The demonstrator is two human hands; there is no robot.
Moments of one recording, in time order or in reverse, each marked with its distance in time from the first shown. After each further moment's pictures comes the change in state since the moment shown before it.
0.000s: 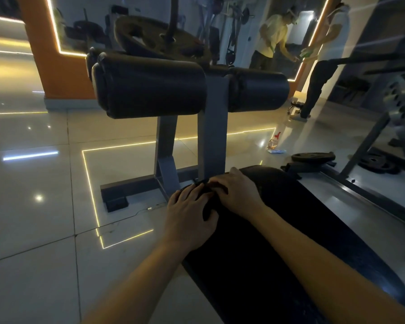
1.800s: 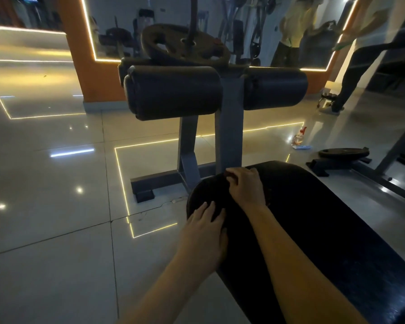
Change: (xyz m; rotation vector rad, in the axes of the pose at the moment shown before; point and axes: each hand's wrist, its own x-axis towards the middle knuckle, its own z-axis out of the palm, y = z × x) left_hand -0.067 0.038 -0.024 0.124 -0.210 -0.102; right_hand -0.008 -0.024 0.014 0.193 0.168 0.256
